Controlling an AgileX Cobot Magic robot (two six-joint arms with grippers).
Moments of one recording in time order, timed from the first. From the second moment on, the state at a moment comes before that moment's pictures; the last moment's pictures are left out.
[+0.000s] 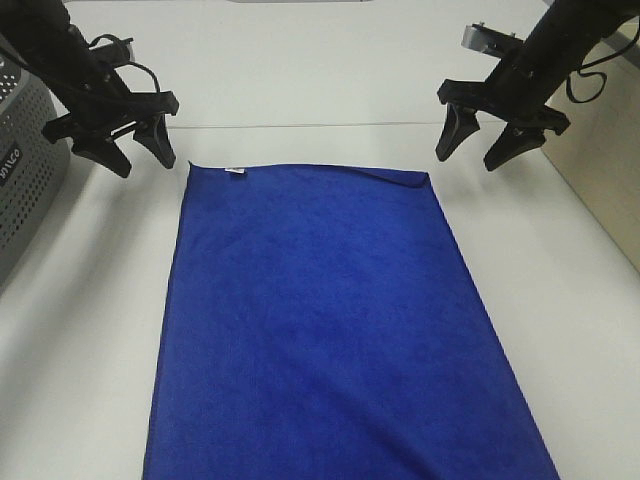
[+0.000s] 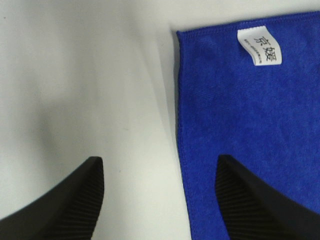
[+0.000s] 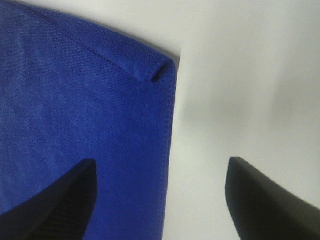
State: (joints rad) left arm -0.06 2.42 -2.09 -0.34 1.11 0.08; right arm 0.07 2.35 -1.98 0.41 1.10 -0.20
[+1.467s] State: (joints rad) left arm -0.09 2.56 -2.11 -0.52 0.88 0.24; right arm 0.07 2.59 -2.16 0.53 1.00 -0.42
